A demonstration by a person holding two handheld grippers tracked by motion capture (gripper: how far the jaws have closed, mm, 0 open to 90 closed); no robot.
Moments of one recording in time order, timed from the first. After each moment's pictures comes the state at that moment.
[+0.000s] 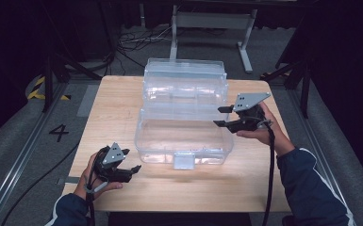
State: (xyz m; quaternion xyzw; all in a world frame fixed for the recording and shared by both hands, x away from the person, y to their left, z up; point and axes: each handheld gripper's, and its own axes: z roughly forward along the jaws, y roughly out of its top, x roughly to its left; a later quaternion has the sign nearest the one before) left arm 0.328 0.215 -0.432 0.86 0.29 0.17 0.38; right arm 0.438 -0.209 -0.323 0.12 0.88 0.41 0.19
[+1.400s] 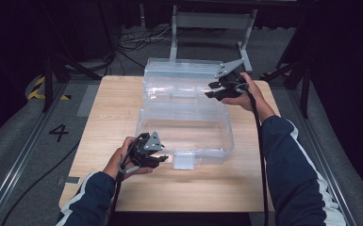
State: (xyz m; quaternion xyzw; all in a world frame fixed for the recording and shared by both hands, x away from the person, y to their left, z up) left arm 0.373 0.128 -0.415 0.92 0.17 0.12 0.32; right arm 0.542 -0.174 -0.316 0.15 0.91 0.35 0.19
